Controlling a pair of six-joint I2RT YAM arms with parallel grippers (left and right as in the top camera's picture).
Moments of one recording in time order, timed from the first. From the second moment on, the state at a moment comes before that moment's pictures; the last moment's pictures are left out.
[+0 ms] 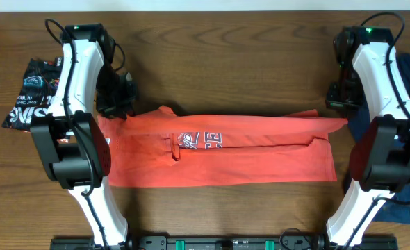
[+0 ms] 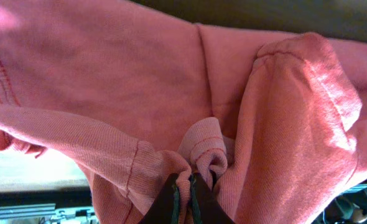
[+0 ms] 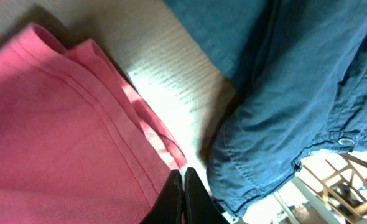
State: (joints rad) left arm 0.06 2.10 1.83 -1.66 0.25 -0.15; right arm -0.06 2.06 1.79 -1.58 0.28 0.38
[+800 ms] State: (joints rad) left arm 0.07 1.80 1.31 -1.42 0.21 -0.15; right arm -0.06 2.02 1.46 -1.49 0.18 0.33
